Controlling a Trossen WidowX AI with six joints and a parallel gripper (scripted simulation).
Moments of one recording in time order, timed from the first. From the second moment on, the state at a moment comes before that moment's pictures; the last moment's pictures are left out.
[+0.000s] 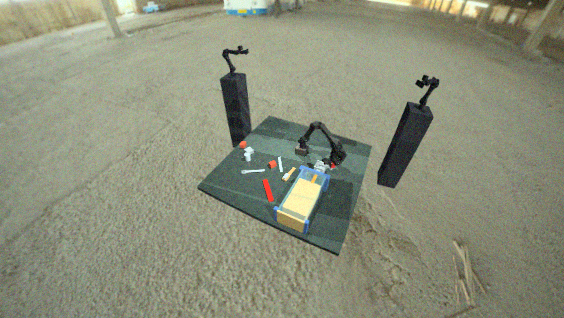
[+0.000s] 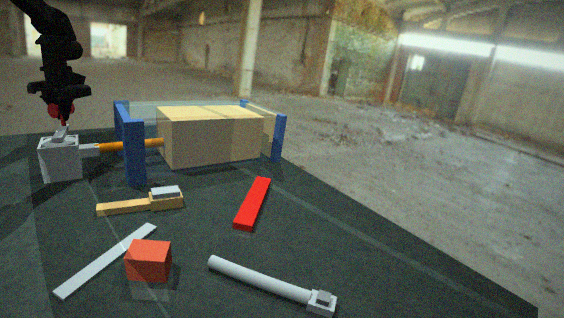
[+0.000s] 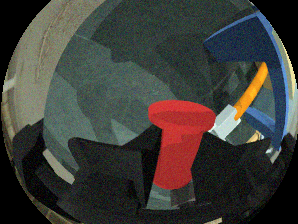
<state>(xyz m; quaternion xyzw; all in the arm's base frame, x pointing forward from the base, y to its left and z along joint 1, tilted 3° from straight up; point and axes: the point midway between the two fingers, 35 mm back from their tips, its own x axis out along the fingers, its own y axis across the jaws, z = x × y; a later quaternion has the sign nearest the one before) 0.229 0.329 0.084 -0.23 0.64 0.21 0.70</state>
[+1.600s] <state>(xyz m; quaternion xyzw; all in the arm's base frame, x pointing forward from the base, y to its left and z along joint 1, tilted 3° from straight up) 0.165 0.320 0.080 -0.23 0.64 0.22 0.70</state>
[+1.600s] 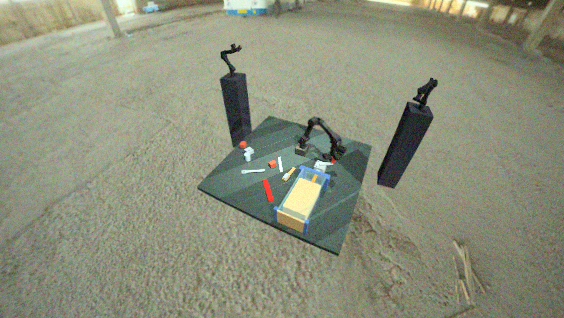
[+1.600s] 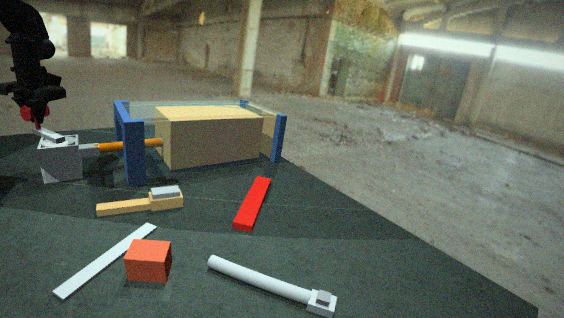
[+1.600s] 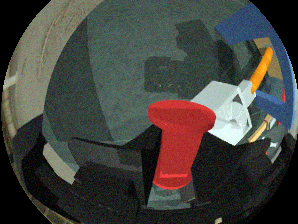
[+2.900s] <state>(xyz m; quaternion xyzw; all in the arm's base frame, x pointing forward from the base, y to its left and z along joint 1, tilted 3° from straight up) 0.126 0.286 0.078 -0.23 0.65 0.23 0.69</state>
